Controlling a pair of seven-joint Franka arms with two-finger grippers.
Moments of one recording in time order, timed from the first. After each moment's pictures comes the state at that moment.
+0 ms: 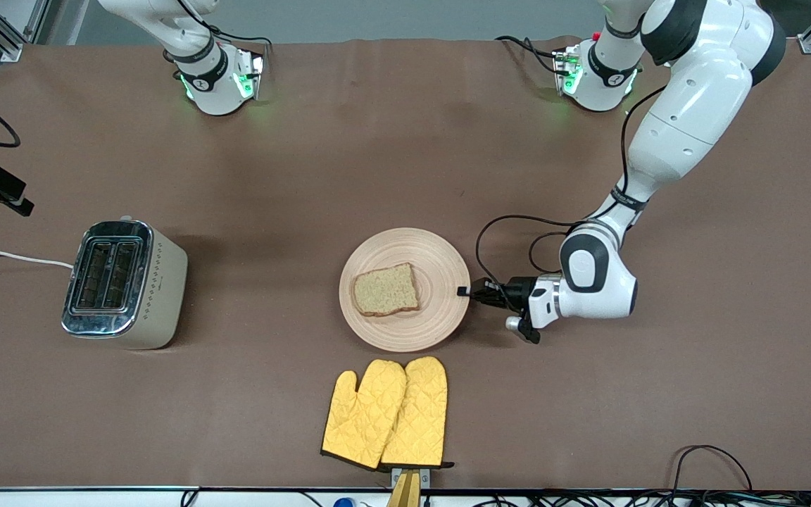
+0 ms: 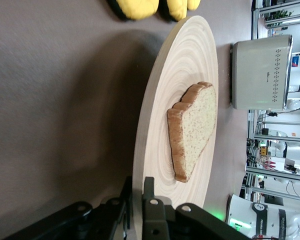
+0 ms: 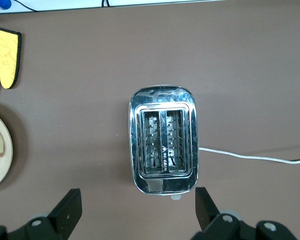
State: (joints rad) left arm -0.03 0.87 -0.37 -1.61 -1.03 2.22 0.72; right arm -0.02 -0.01 -0.08 -1.58 0.02 1.68 -0.05
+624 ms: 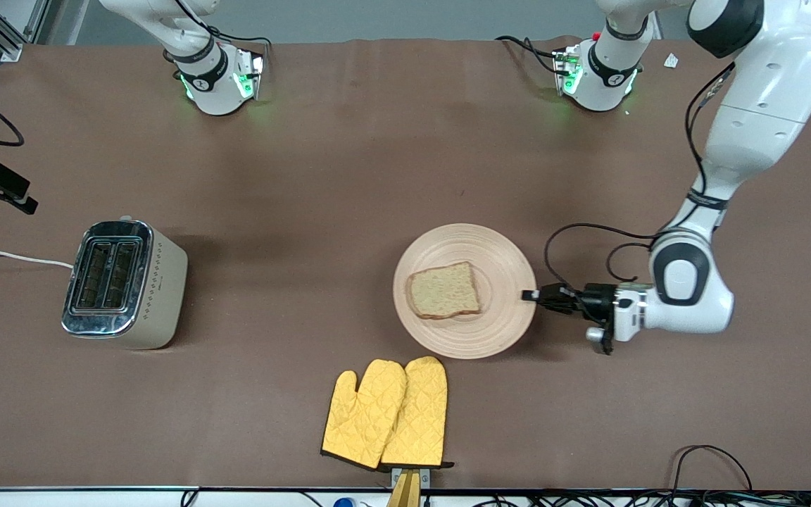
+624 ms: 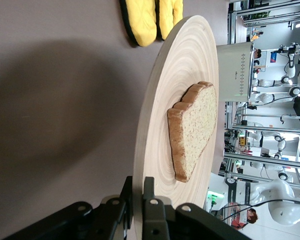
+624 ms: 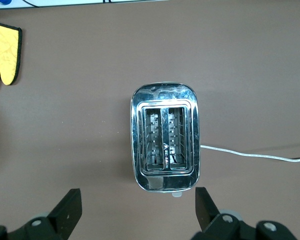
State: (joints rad) left arm 0.24 0.80 -0.36 -1.58 -0.87 1.91 0.71; right arm -0.04 -0.01 -0.06 -1.58 0.02 1.67 -0.05
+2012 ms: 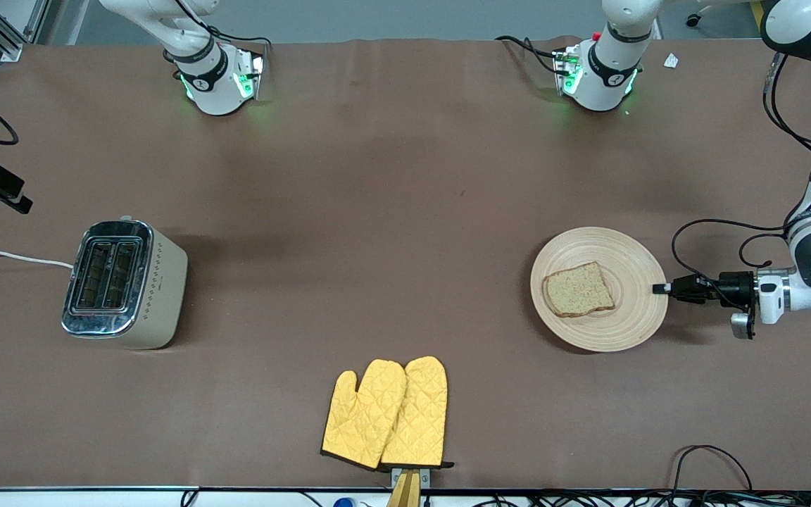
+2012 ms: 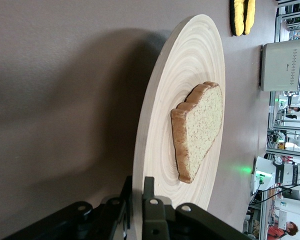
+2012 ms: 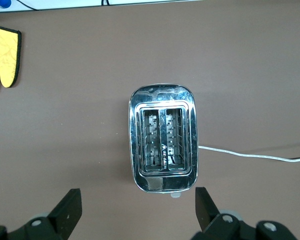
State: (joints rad) left arm 0.63 0.87 -0.33 -1.52 -0.54 1.77 0.83; right arm -0.04 -0.01 -0.06 -1.57 0.02 1.67 -0.05
